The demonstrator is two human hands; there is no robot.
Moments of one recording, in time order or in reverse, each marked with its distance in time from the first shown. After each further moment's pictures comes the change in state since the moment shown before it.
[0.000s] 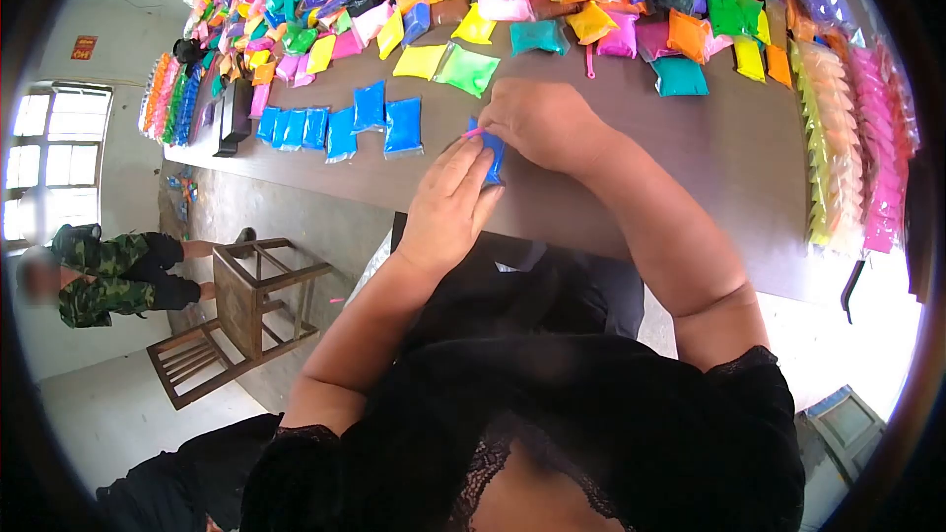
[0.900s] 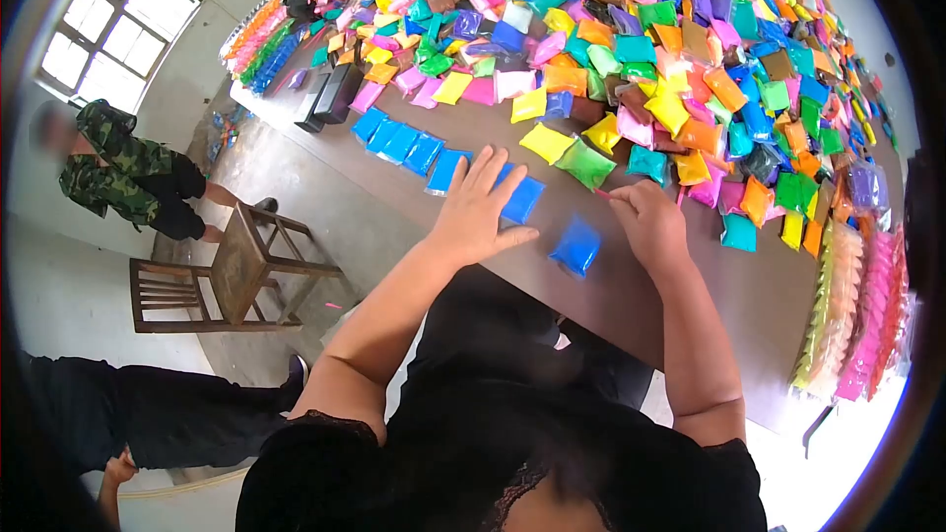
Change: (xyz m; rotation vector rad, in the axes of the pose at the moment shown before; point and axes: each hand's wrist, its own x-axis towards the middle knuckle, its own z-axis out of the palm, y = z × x) left_hand 0.000 -0.092 -0.035 0.192 -0.053 -0.223; right_hand 0.006 0.007 -0.004 -0.005 0.113 0.277
